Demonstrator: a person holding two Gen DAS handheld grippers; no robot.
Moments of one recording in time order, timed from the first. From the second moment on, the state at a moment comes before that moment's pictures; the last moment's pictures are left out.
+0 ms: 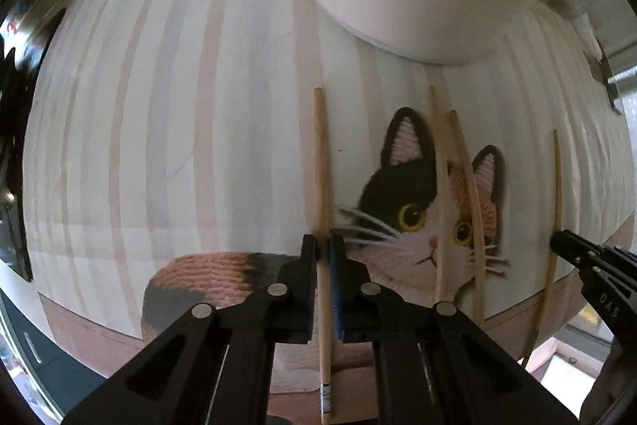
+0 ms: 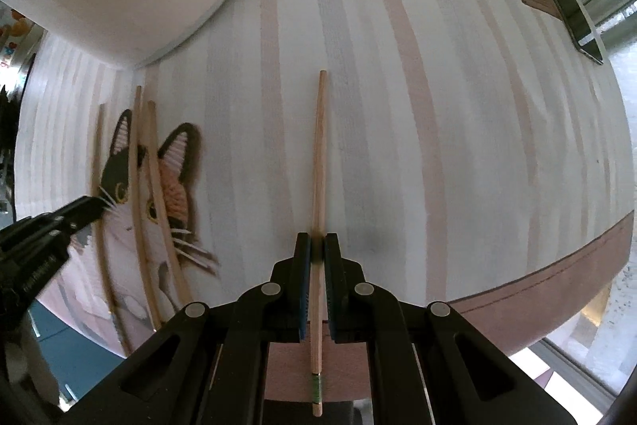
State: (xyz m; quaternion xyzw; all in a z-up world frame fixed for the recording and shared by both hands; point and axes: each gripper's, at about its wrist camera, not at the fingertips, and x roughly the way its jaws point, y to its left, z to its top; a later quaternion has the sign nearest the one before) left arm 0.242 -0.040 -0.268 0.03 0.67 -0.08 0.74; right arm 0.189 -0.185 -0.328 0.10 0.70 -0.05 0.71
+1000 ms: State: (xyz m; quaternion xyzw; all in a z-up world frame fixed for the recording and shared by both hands) left arm 0.251 -0.027 -0.287 0.06 0.63 -0.06 0.77; right arm 0.207 -0.206 -0.319 0.09 0.69 -0.07 0.71
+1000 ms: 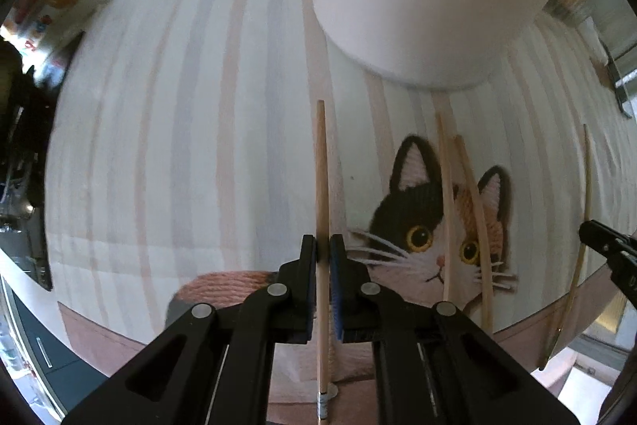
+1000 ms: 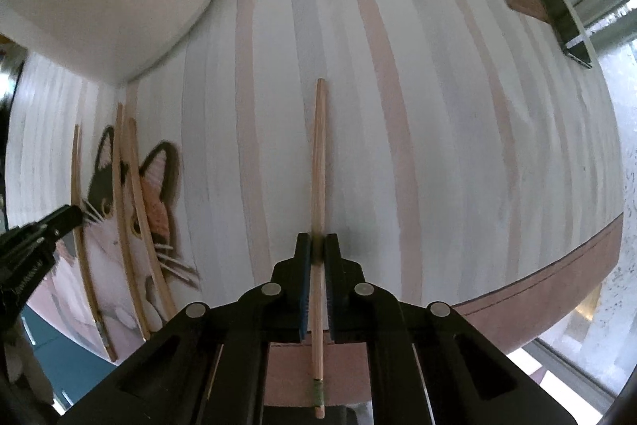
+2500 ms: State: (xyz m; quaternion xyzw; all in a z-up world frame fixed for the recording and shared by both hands) left arm 0.330 -0.018 0.045 -0.12 0.38 -0.11 0.91; right arm 0.355 -0.202 0.006 0.23 0.29 0.02 0.93
